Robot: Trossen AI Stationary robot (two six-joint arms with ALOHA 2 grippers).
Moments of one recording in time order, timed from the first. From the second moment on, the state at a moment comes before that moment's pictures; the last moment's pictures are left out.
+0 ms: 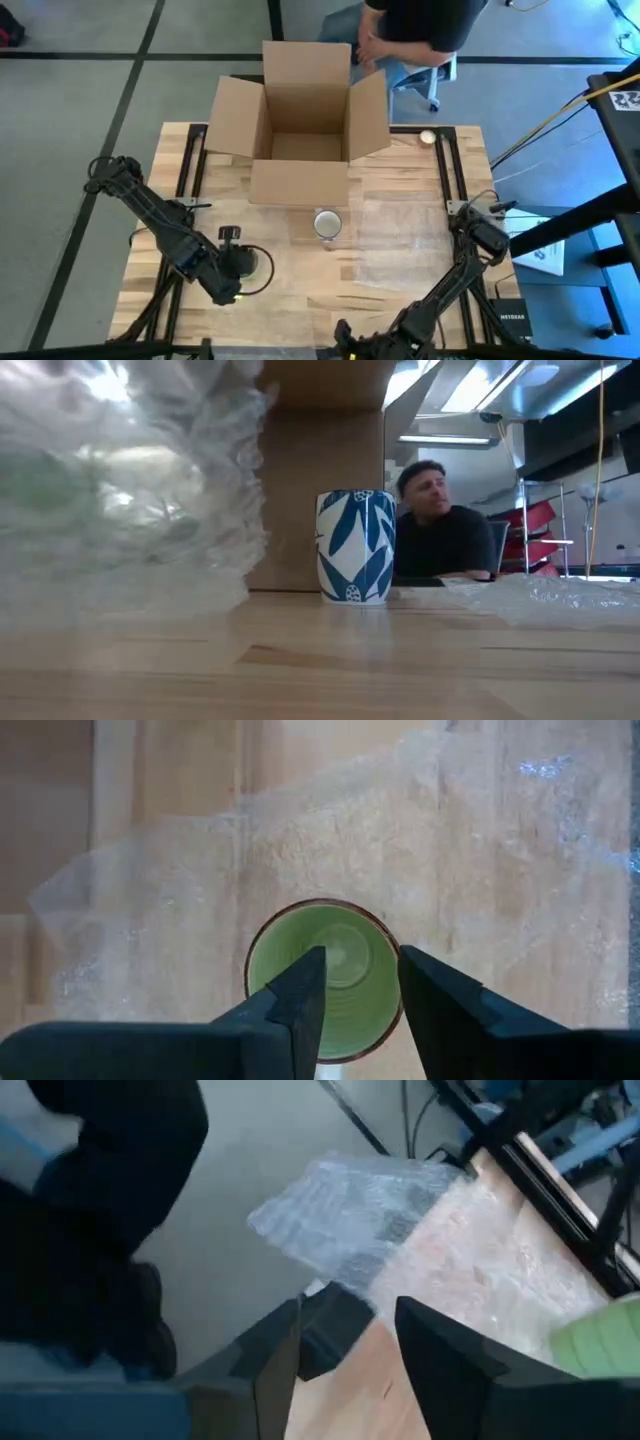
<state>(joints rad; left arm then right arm) -0.72 1.47 1.34 -1.19 -0.36 -0.68 0.88 2.14 1.53 -0.09 0.42 -0.31</state>
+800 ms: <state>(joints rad) -0.72 1.47 1.34 -1.19 -0.36 -0.66 0.88 2.41 1.81 -0.15 0.55 -0.46</state>
